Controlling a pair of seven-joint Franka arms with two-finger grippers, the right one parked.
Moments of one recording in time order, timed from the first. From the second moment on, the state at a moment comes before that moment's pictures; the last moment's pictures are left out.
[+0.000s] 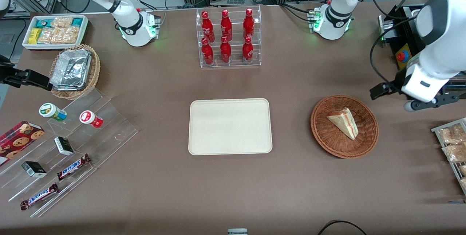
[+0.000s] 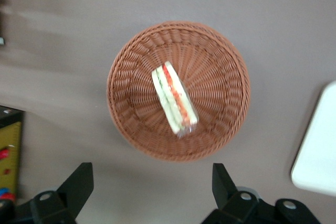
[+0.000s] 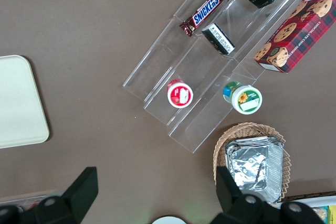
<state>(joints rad) 0.03 -0.01 -0.08 -1.93 0.01 1.89 -0.35</state>
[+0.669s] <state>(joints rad) 0.02 0.06 -0.08 -2.19 0.01 2.23 -0.65</state>
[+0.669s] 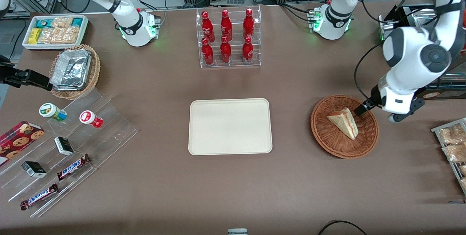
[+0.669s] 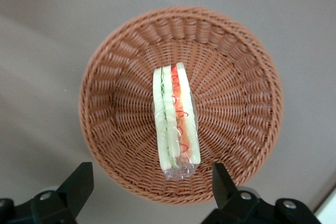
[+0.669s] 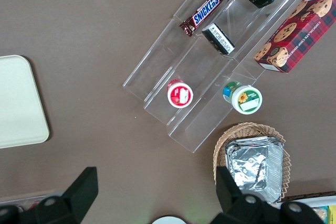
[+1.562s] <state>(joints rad) -0.02 0.25 -0.08 -2.20 0.01 2.38 -0.82</state>
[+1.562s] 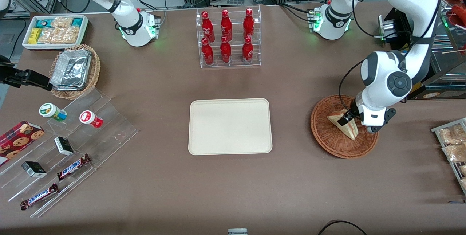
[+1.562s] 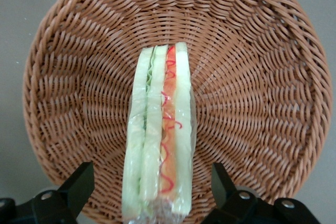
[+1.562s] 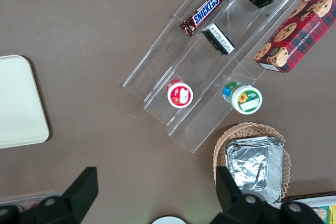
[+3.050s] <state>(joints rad) -0.26 0.26 -0.10 -1.89 0.09 2.05 -0.84</state>
